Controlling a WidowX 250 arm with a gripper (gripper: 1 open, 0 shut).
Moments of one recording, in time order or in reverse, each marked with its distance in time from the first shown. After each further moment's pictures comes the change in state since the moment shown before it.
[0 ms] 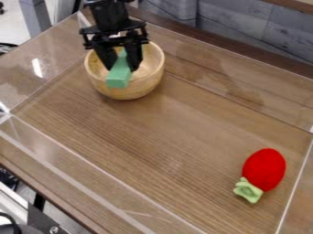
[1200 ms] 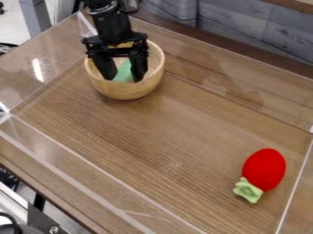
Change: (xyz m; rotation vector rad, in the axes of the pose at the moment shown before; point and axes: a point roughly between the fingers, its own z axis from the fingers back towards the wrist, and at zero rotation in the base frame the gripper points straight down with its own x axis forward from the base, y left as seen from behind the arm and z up) arm -0.009 0.001 -0.008 0.014 0.004 -0.046
